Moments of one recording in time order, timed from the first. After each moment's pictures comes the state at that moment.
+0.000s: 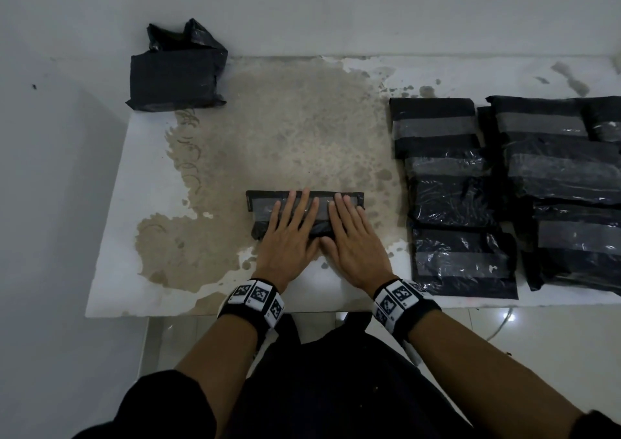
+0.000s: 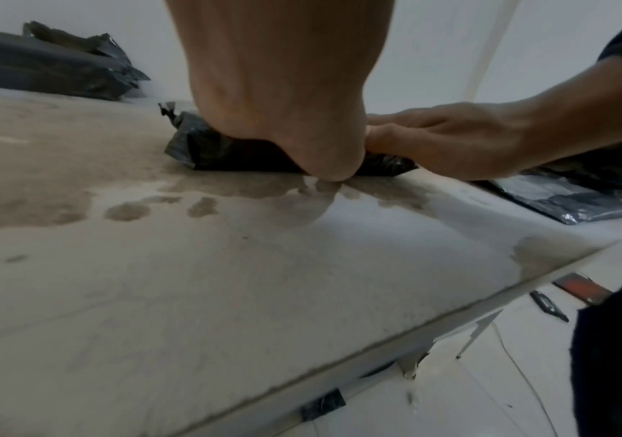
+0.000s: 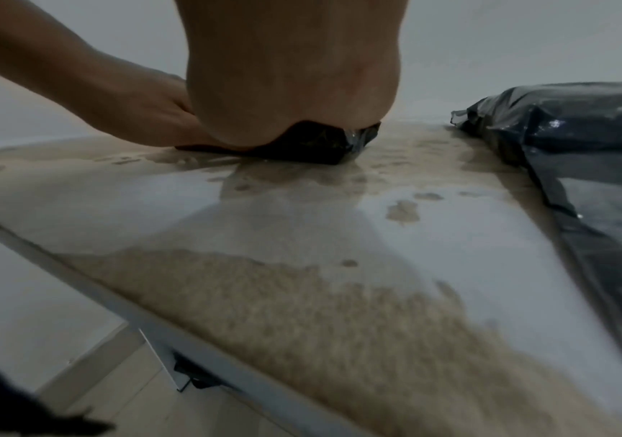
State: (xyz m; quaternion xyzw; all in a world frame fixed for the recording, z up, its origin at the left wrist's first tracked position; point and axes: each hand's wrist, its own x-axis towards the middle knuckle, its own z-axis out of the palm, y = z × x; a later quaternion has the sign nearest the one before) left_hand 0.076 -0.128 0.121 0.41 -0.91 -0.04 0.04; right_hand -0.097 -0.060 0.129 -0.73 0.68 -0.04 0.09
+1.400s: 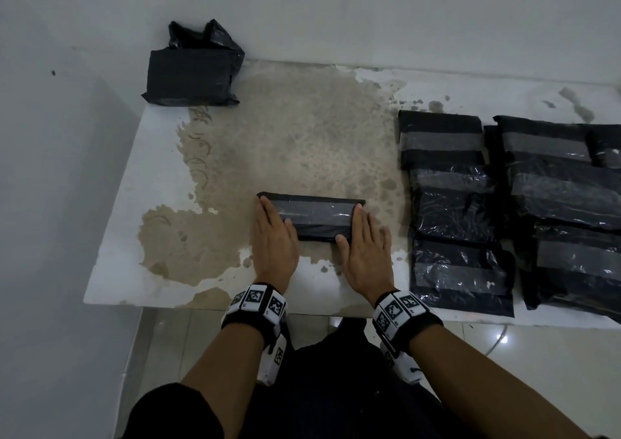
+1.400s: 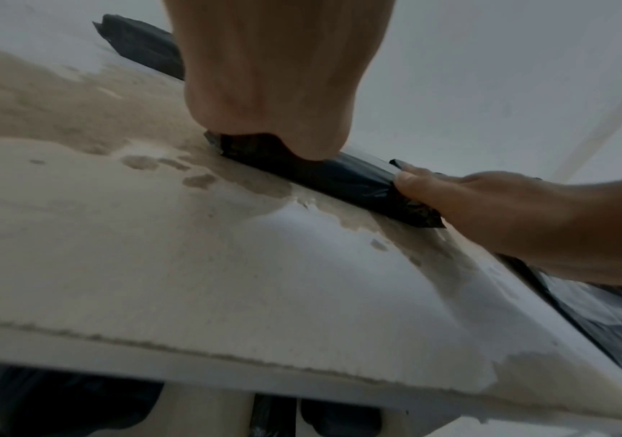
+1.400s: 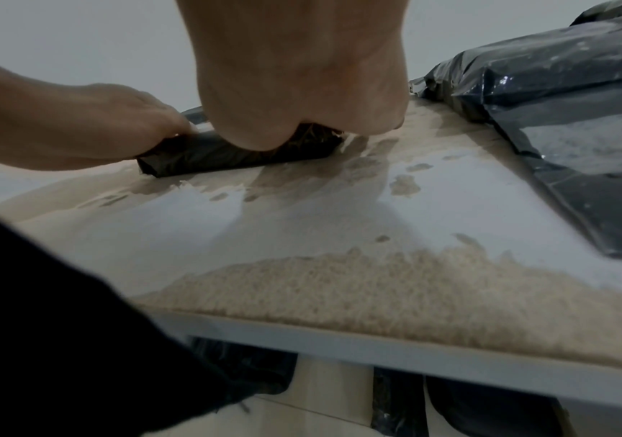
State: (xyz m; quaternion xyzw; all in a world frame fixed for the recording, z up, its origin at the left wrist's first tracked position) left_hand 0.069 -0.119 0.139 0.68 -0.68 -0.23 0.15; right_hand -0.098 -0.052 0.132 -0.59 0.78 -0.09 0.19
